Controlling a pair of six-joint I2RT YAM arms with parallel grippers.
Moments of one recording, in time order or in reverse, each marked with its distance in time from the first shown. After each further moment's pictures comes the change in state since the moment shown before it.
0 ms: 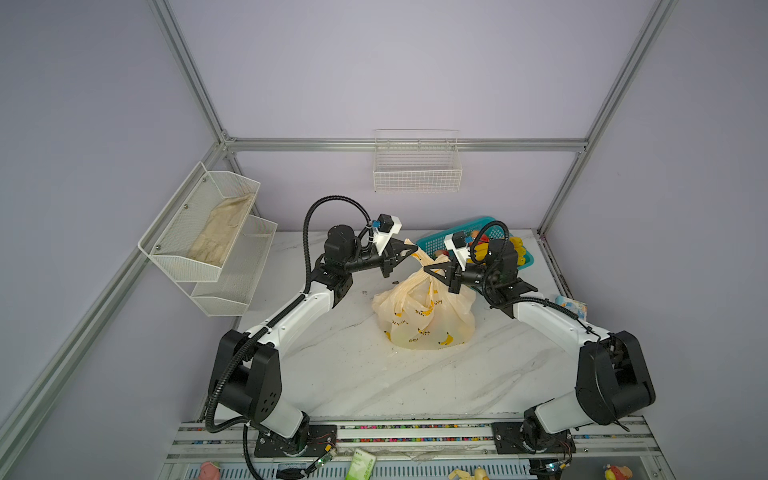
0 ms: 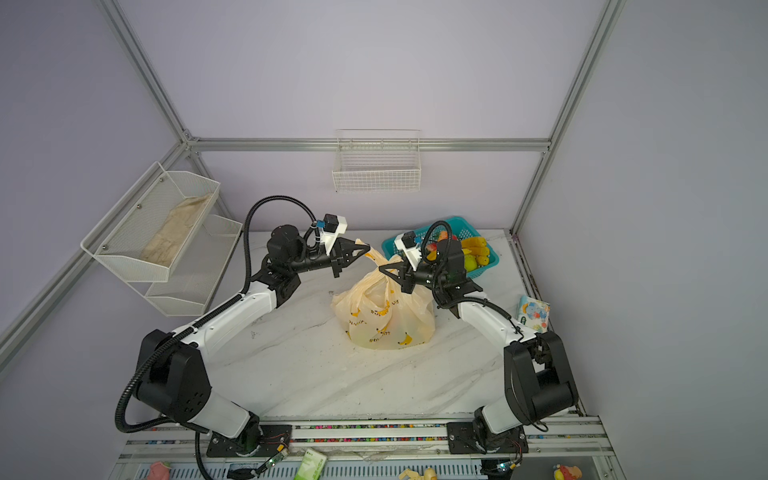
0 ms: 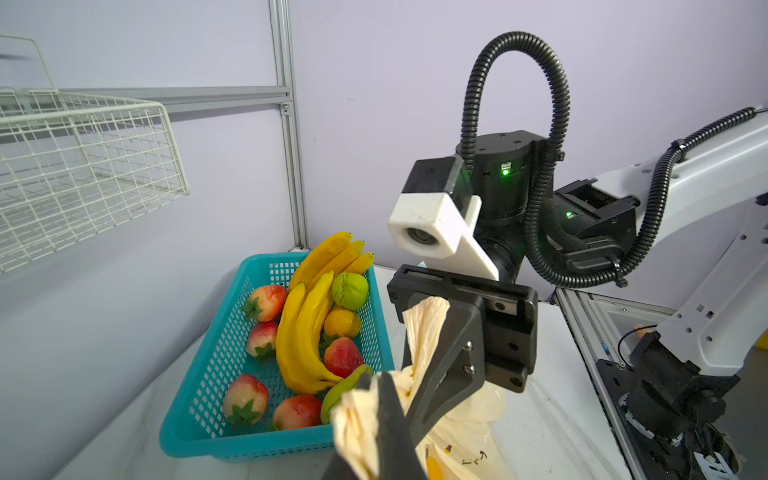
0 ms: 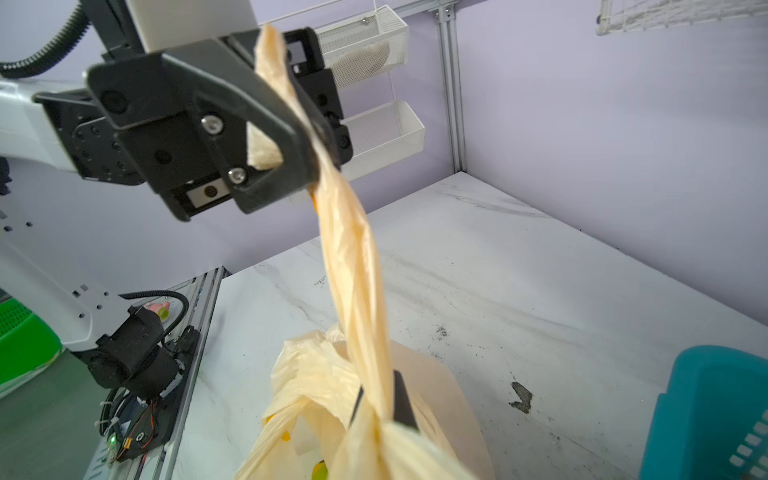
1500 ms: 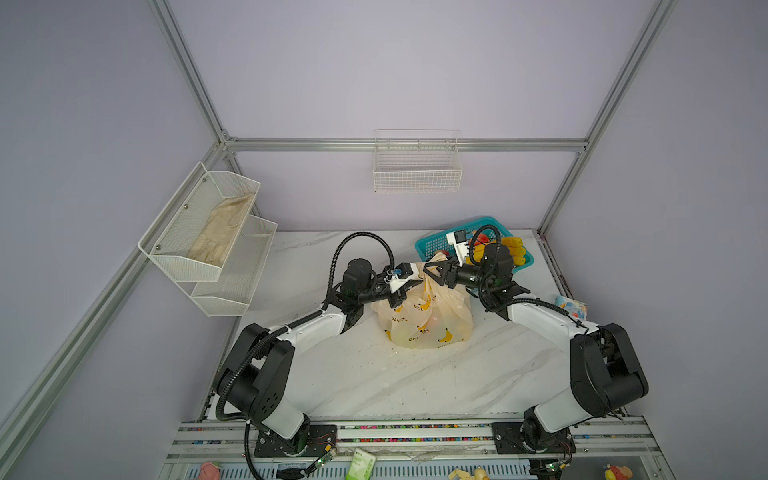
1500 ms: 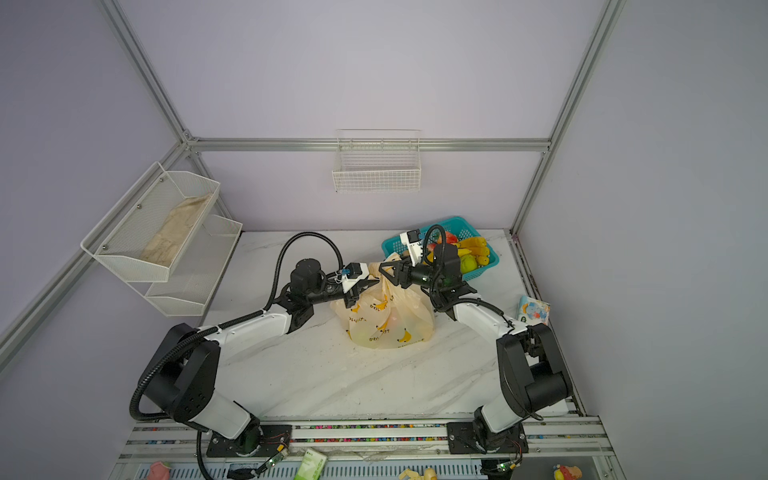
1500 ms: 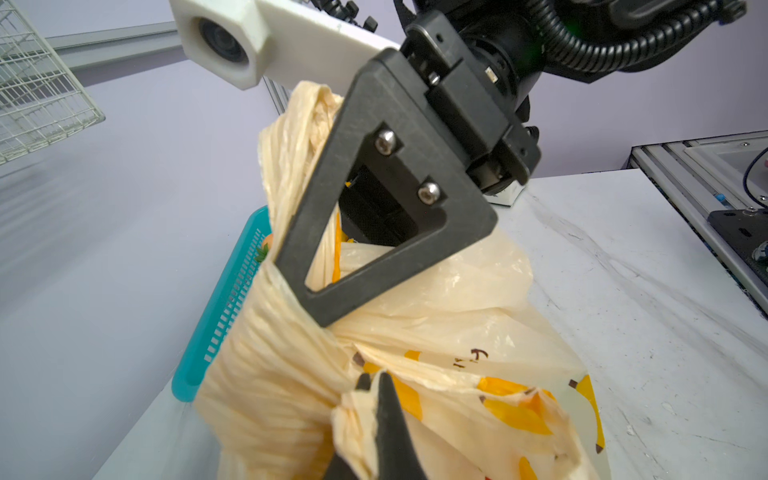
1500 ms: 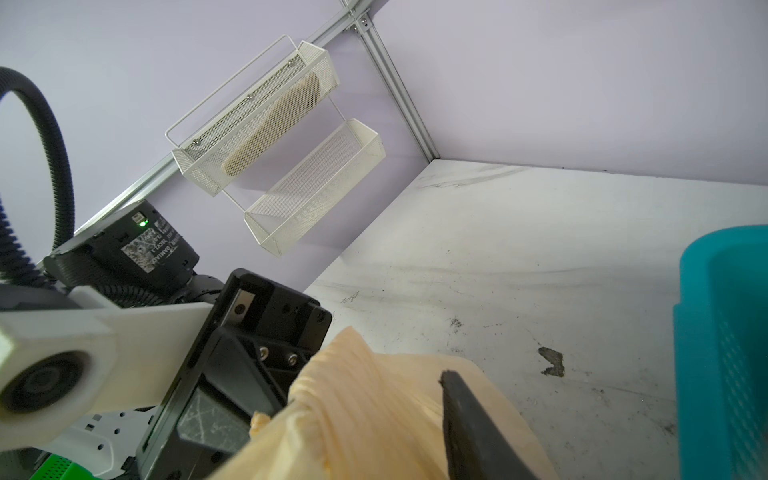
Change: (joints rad) left arm -0.111 0.027 -0.272 0.104 -0.185 0.420; right arm 0.020 0.047 -0.042 0.126 0.114 0.350
